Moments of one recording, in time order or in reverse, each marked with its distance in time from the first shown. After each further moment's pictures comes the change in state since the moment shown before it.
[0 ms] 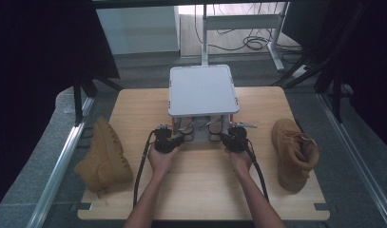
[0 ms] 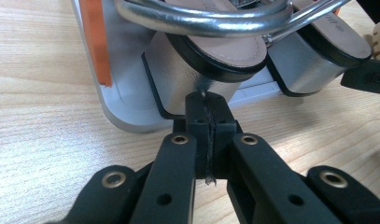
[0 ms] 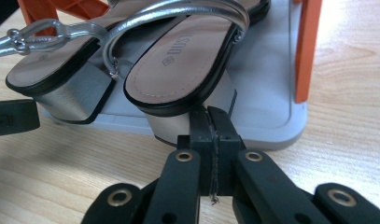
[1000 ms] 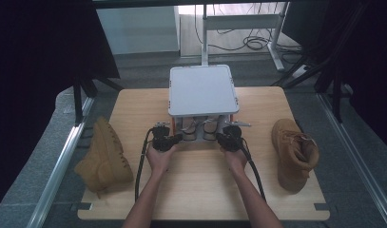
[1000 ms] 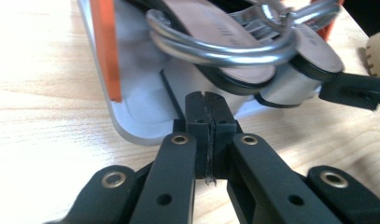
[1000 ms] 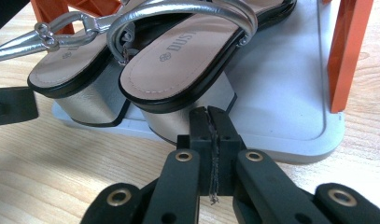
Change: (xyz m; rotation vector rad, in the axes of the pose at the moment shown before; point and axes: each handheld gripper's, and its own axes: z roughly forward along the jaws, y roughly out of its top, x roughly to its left) left arm 0.003 0.006 -0.003 -0.029 0.003 -0.009; right arm 0.010 0.002 0.011 0.004 0.024 -0.010
